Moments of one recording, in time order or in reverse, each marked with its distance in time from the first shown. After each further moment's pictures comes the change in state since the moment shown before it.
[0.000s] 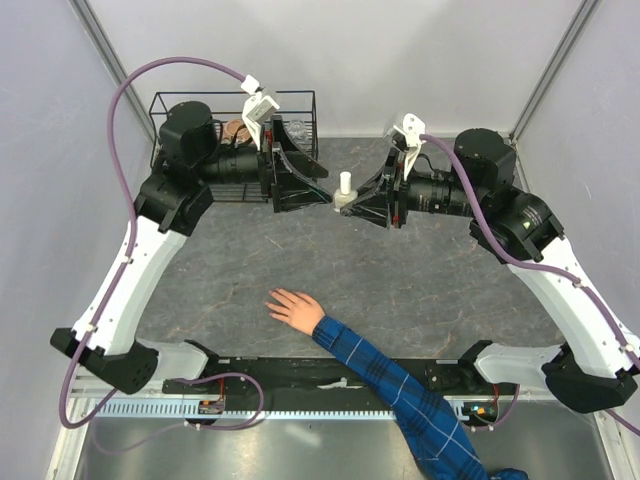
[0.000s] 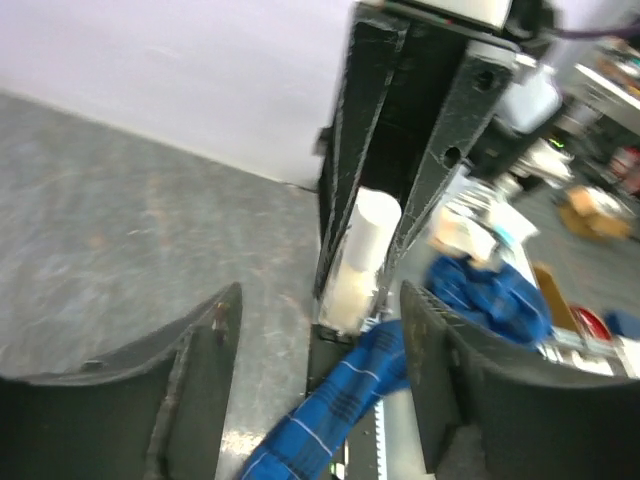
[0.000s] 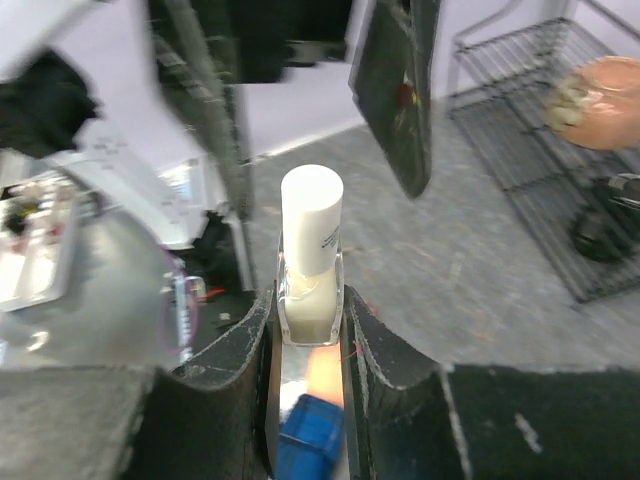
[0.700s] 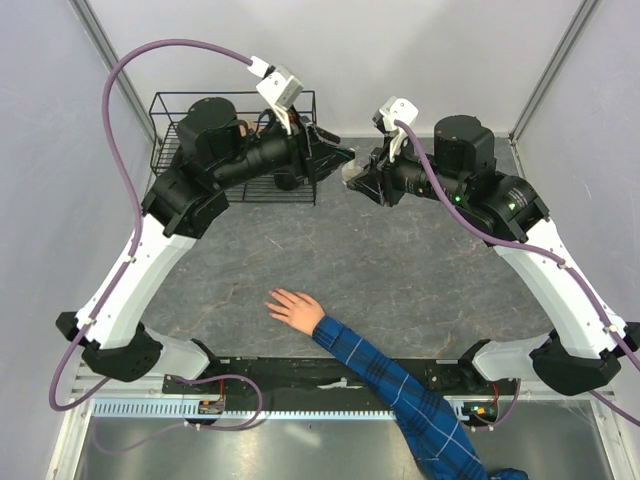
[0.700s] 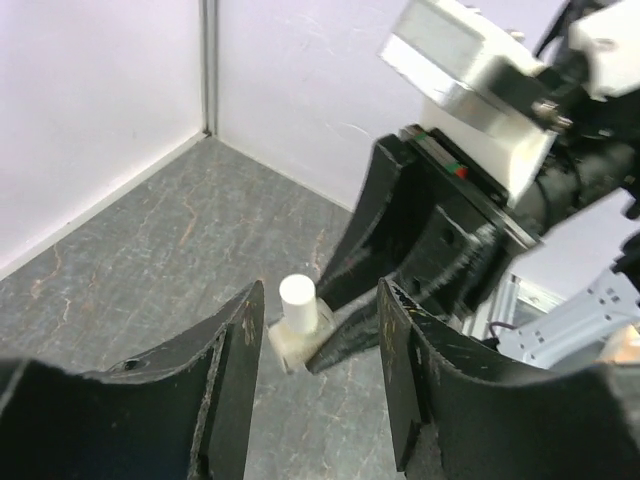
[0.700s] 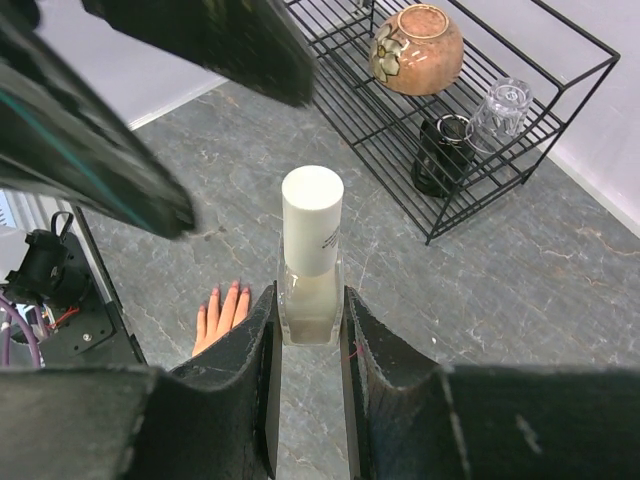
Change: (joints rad) left arm -0.214 0.043 0.184 -0.103 -0.667 0.140; right arm 0.000 0.111 0.122 -0.134 0.352 -0.135
